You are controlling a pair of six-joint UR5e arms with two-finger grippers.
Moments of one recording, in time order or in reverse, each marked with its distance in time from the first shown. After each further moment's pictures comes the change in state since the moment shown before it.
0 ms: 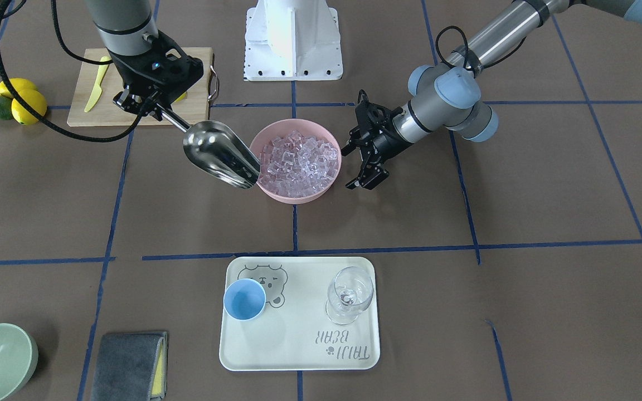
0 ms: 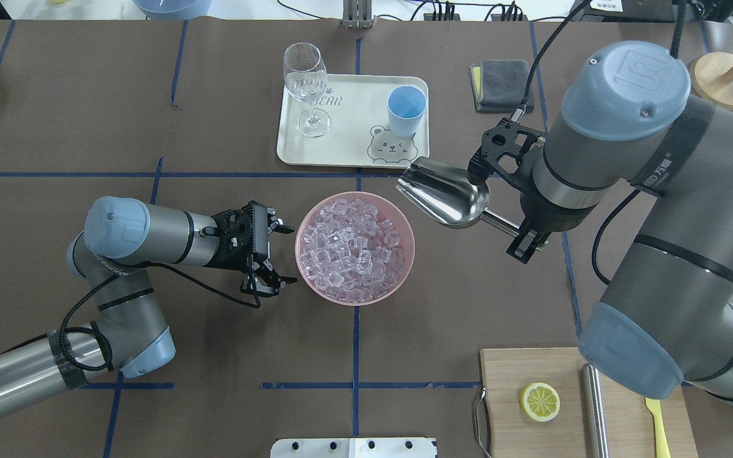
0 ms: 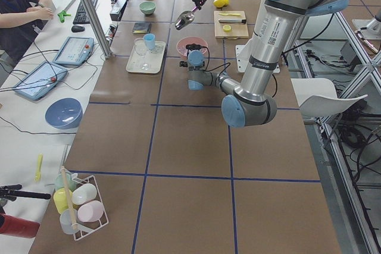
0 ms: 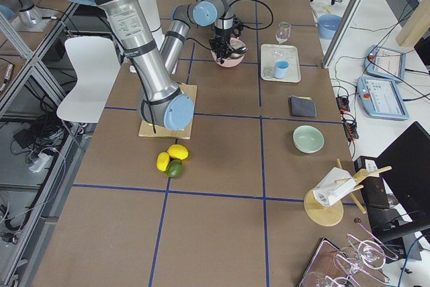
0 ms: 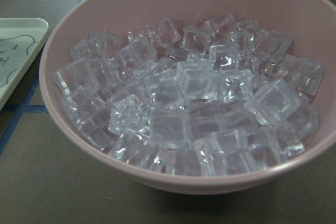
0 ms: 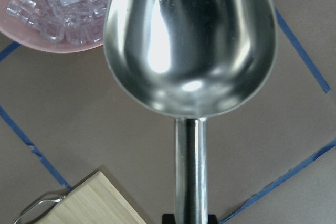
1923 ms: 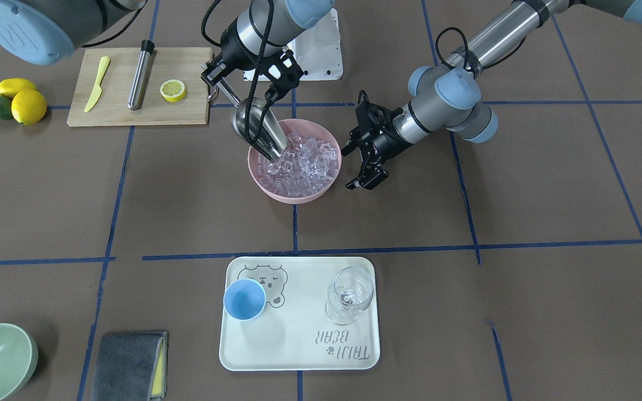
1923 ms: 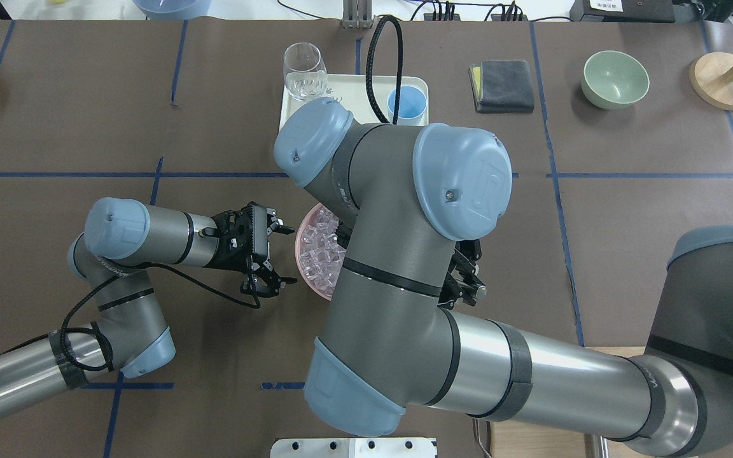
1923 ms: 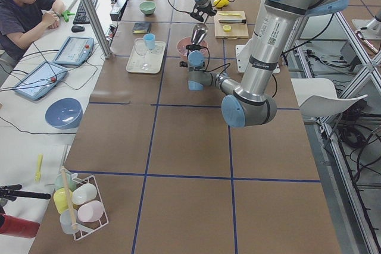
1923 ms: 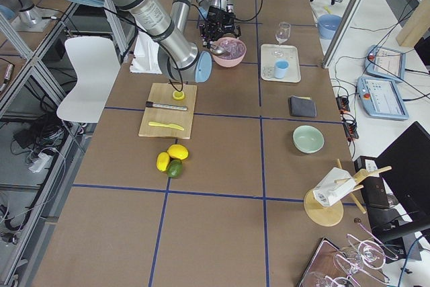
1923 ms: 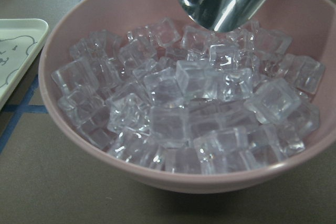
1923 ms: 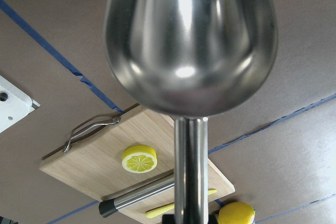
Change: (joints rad) left arm 0.001 -0.001 0.008 -0.014 0.001 0.000; right arm -0.211 0.488 -0.407 -0.600 -0.152 -0.046
